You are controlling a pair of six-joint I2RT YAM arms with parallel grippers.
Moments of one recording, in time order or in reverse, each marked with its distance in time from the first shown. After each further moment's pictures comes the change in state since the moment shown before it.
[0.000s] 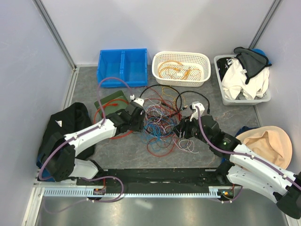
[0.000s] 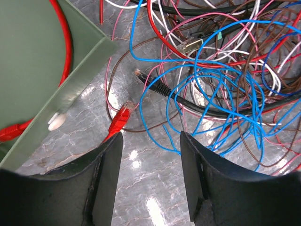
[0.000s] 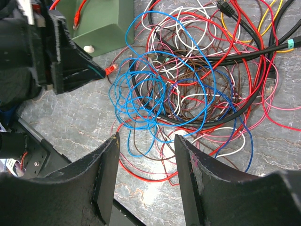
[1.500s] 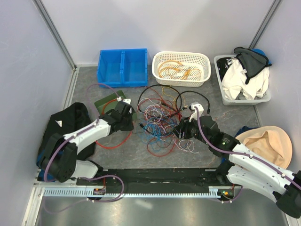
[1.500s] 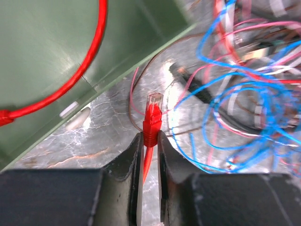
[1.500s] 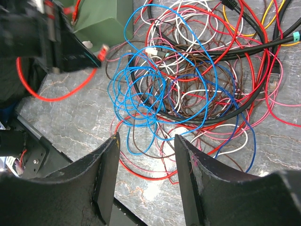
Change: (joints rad) left arm 0.198 0.021 -0.132 0.117 0.158 -0.098; right arm 0.000 0.011 -0.015 0.010 -0.010 0.008
